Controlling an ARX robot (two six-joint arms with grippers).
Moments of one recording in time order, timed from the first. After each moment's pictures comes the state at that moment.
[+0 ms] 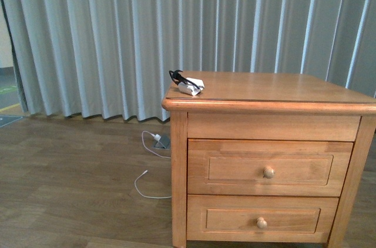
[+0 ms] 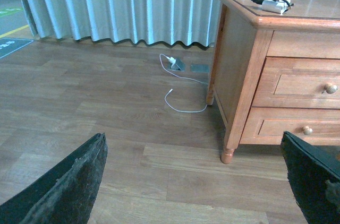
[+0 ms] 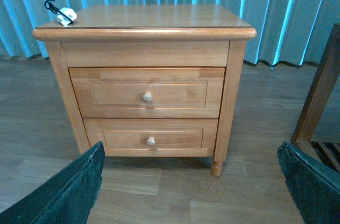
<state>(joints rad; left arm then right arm) 0.00 0.00 0.01 -0.01 0.00 0.00 0.00 0.00 0.01 0.00 0.00 0.00</state>
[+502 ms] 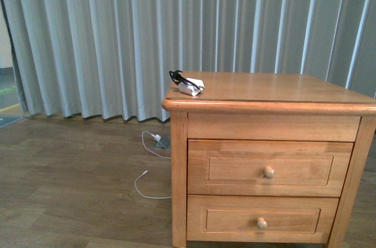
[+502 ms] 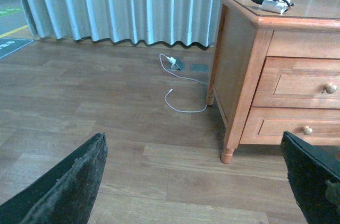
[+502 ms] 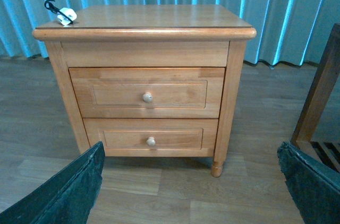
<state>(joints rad) 0.00 0.00 0.01 -0.01 0.00 0.00 0.00 0.00 0.01 0.00 0.00 0.00</state>
